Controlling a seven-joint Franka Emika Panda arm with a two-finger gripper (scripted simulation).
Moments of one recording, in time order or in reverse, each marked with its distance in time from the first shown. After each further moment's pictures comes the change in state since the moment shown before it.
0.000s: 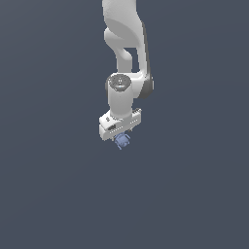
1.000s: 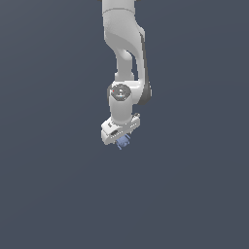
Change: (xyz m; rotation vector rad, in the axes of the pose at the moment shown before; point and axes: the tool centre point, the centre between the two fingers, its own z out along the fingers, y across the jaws) arm -0.005 -0.005 0.041 0.002 -0.003 -0.059
